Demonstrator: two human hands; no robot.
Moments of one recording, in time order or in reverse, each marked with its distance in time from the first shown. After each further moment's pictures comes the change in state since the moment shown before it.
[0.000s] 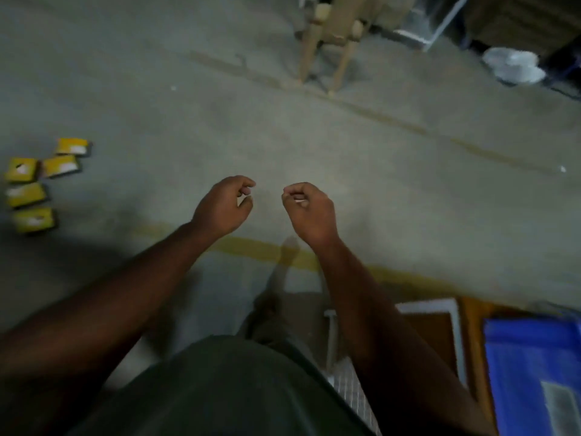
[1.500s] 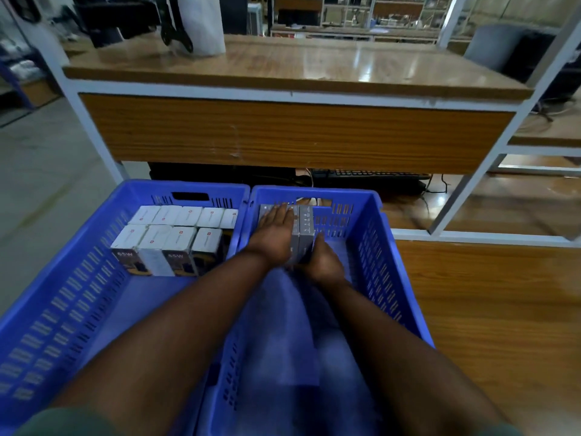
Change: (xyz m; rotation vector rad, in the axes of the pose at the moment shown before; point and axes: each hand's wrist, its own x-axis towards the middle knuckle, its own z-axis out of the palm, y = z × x) left_hand -0.414 0.703 0.553 0.429 -0.959 1.655; right_hand -0.549 0.344 -0.562 -0.082 1.164 1.107
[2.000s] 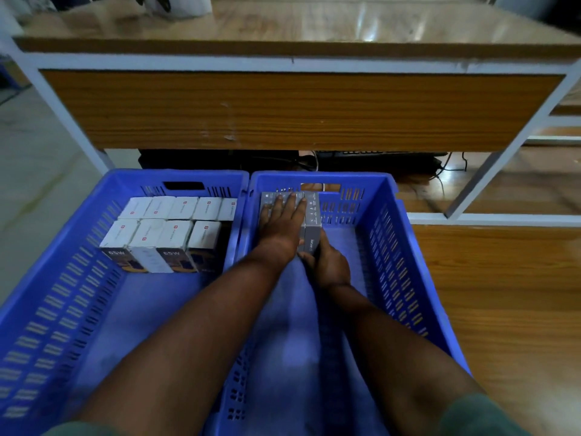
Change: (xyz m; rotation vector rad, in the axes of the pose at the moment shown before) left_hand 0.031 0.000 0.038 0.035 -0.039 -0.128; right_hand 0.010 0.036 0.040 0.291 0.050 -0.086
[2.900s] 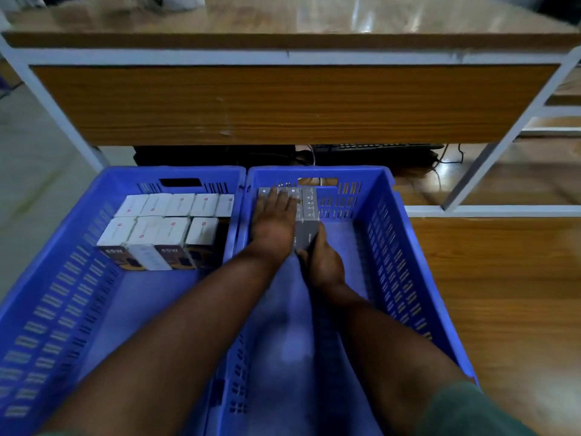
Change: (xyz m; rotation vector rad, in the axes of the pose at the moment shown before) left_hand -0.011 -0.002 -0.012 0.186 0.110 0.022; right_hand 0.003 0.006 0.022 -0.277 0.104 -0.012
